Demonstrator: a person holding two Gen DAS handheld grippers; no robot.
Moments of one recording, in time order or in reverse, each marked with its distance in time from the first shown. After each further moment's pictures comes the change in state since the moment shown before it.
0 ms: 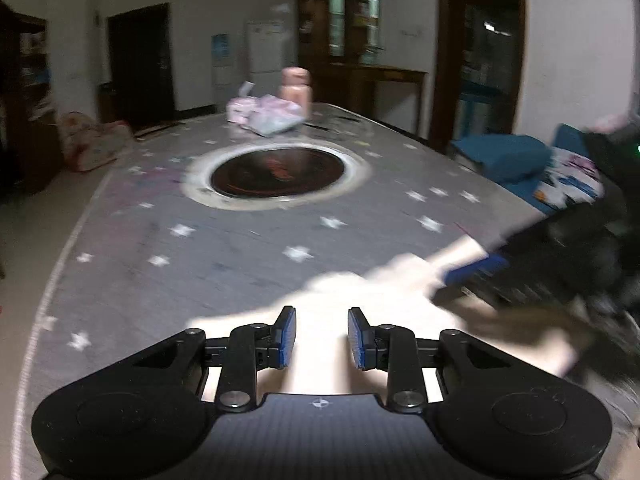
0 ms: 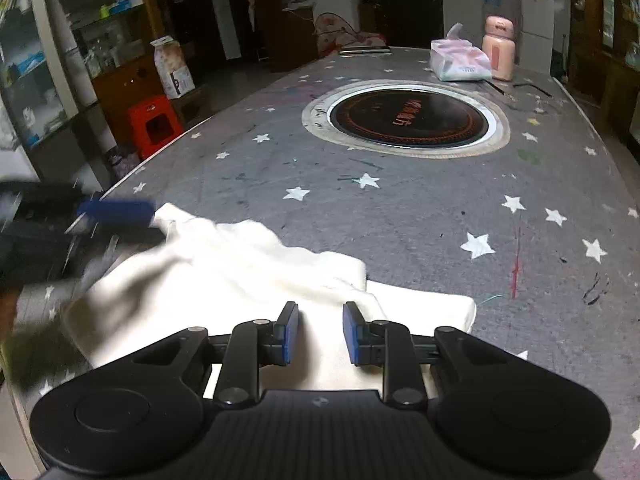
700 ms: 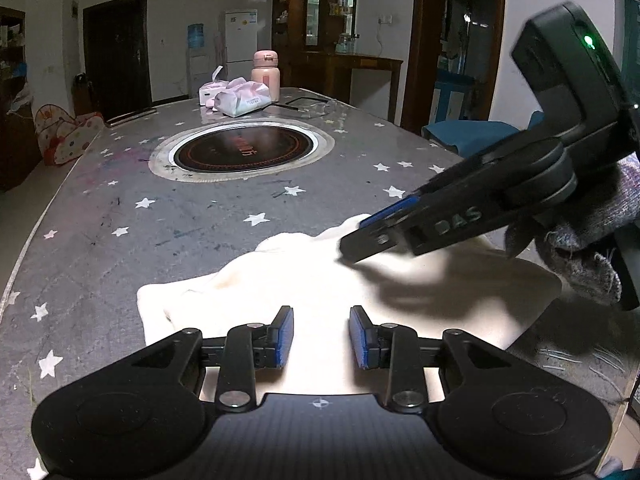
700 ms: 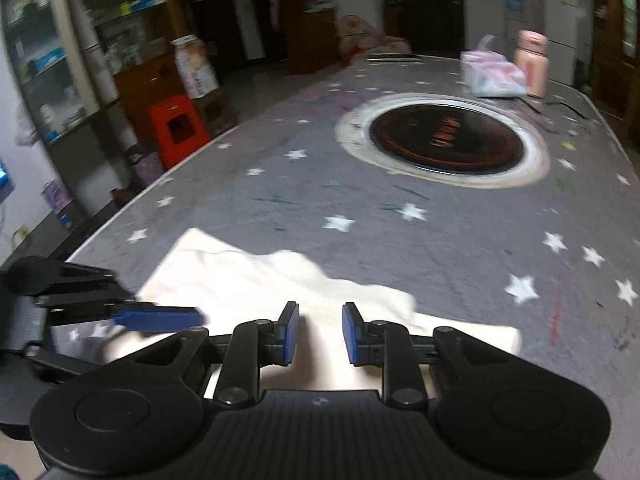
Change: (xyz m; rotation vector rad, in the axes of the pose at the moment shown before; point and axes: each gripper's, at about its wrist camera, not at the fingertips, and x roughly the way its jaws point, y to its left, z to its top) left arm 0.002 -0.015 -0.020 0.004 0.014 -0.054; right arm 0.014 0.034 0.027 -0.060 0.004 0.068
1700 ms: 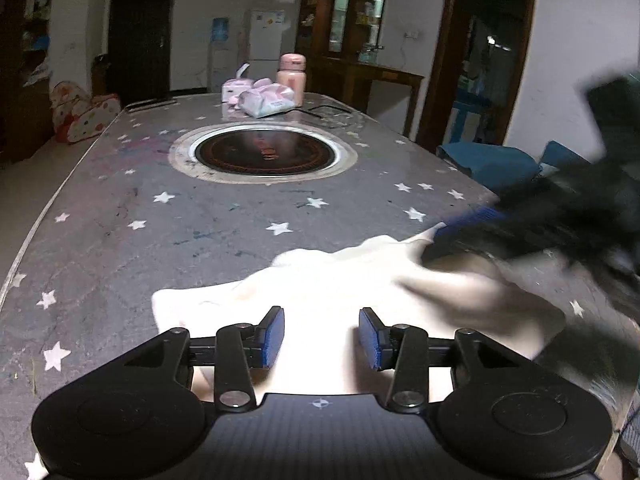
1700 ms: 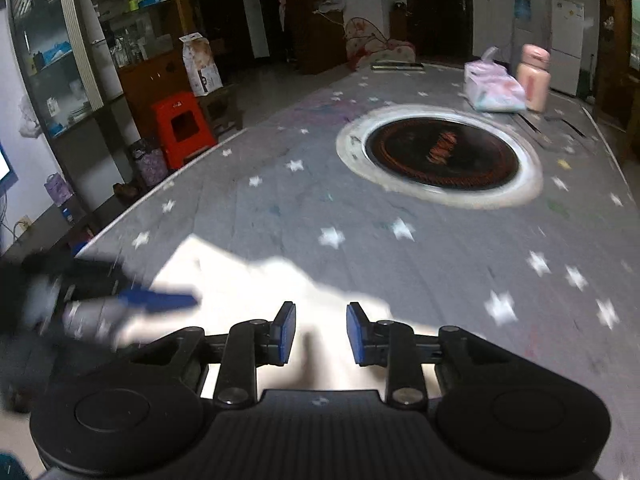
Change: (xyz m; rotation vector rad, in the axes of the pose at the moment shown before) left arm -0.001 0.023 0.009 -0.116 -0.012 0.008; right arm -0.037 -0.014 -0.007 -0.004 -0.001 -0.018
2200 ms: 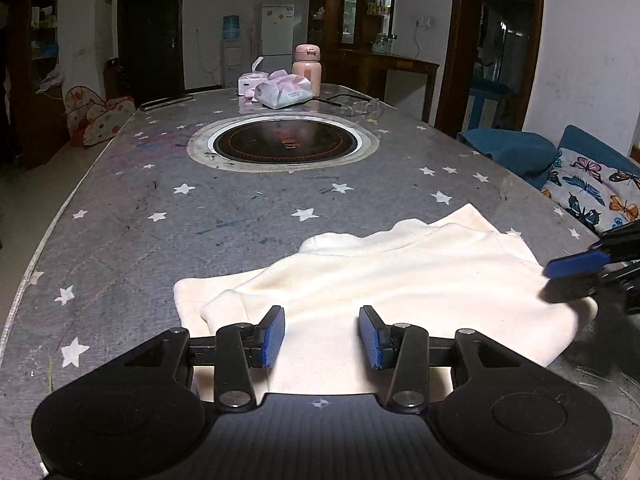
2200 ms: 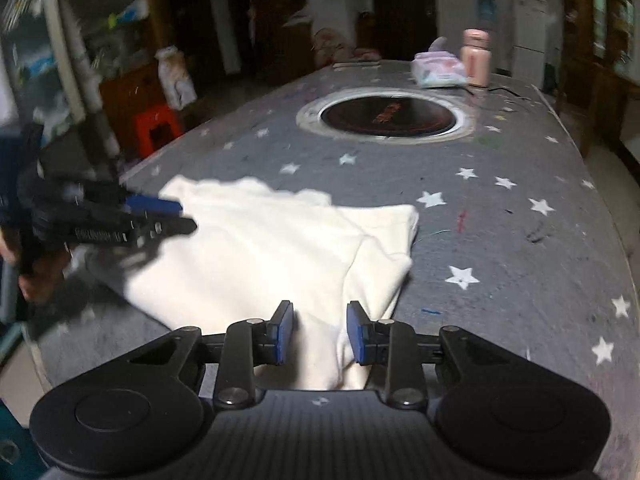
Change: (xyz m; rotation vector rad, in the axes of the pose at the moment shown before) left arm 0.005 0.000 -0.007 0.046 0.019 0.077; right arm -0.051 -0.017 -0.083 0.066 -0.080 -0.060
